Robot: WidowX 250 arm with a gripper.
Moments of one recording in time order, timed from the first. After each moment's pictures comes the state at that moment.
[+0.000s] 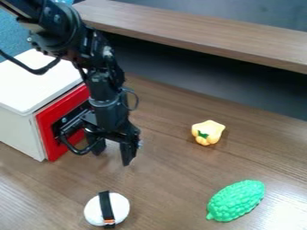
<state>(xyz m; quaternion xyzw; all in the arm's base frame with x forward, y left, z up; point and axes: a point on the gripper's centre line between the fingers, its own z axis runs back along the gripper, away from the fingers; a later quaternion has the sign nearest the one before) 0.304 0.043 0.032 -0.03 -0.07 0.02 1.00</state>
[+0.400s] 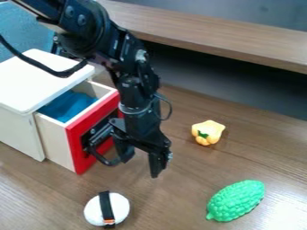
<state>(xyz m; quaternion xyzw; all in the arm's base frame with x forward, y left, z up) 0.299 -0.013 0.043 -0.03 -0.08 -0.05 1.00</state>
